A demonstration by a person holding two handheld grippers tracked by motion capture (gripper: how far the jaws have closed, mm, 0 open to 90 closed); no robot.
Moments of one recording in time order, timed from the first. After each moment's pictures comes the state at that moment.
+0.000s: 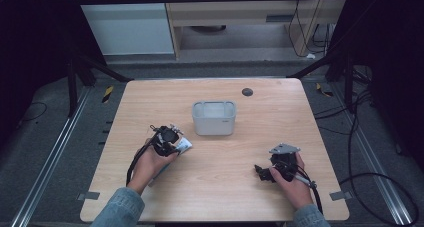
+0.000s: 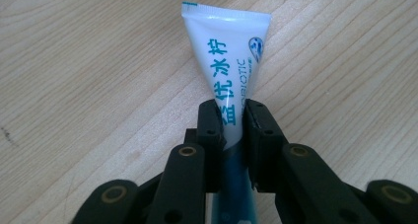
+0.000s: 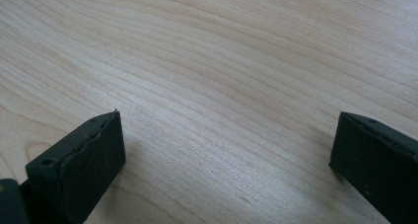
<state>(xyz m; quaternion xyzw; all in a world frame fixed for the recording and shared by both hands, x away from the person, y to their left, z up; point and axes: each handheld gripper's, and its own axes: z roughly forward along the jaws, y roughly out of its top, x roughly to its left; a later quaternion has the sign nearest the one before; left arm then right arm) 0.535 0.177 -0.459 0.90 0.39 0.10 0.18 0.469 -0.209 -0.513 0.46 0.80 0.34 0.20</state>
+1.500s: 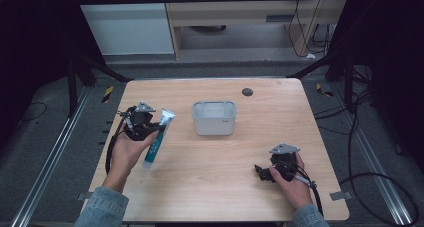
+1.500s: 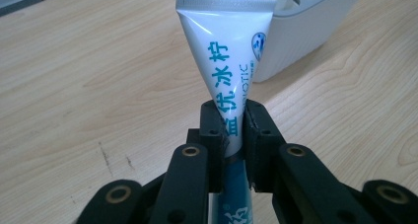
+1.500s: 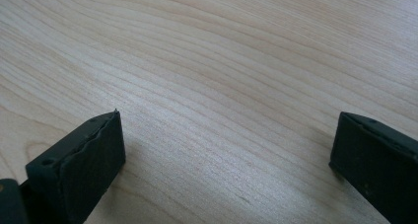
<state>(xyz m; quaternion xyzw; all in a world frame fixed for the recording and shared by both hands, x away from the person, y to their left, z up) 0.526 0.227 -0.366 0.83 0.42 0.17 0.33 0.469 -0.209 -0.513 0.46 0.80 0.34 0.20</state>
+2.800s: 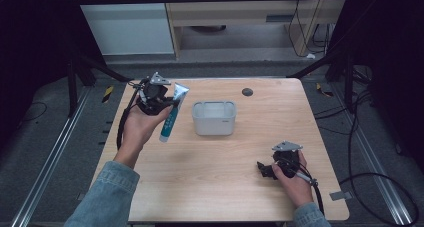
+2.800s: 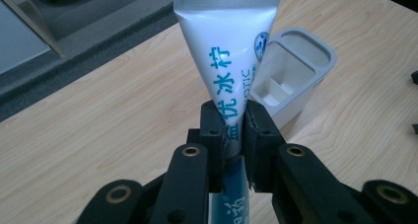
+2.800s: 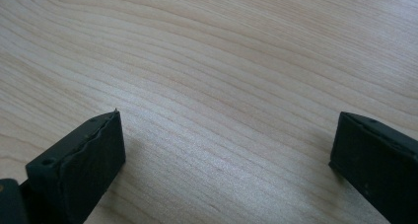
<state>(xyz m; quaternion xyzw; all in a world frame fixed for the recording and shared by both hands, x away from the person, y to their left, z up) 0.553 0.178 -0.297 0.83 0.37 0.21 0.35 0.477 -0.216 -0.513 0.47 0.79 0.34 0.20</state>
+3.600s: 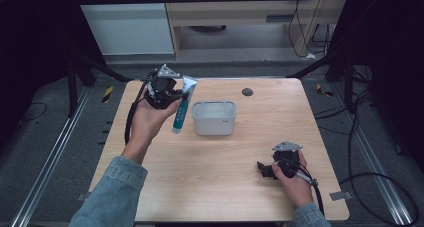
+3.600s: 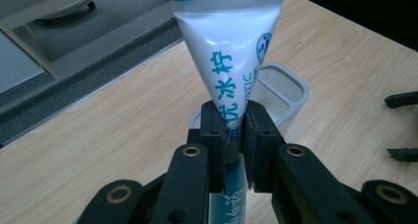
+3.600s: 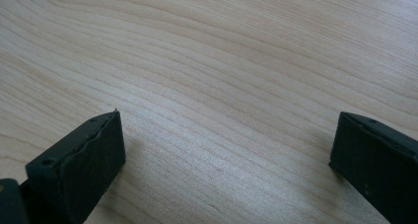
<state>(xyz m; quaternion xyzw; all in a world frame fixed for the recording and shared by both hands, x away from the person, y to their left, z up) 0.552 0.153 -0.278 0.83 0.35 0.21 0.38 0.477 -0.217 -0.513 0.47 0.79 0.34 0.21</state>
